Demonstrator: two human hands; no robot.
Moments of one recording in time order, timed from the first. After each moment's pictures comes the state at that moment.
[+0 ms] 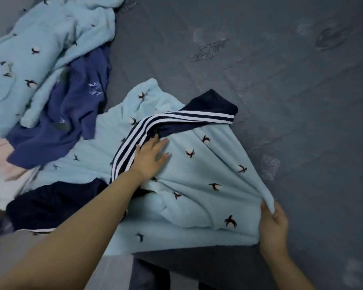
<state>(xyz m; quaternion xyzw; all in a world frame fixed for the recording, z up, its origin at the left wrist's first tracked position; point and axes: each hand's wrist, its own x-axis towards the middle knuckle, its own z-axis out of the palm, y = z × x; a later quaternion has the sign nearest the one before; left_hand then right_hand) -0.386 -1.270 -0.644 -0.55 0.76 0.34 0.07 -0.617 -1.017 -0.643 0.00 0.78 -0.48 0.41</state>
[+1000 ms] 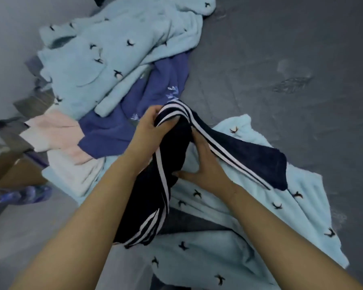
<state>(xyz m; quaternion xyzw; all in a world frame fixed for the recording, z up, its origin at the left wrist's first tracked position) -0.230 -1.377 -0.523 -0.61 0.48 0.53 -0.33 -0.387 -1.301 -0.580 -0.60 0.54 -0.28 0.52</state>
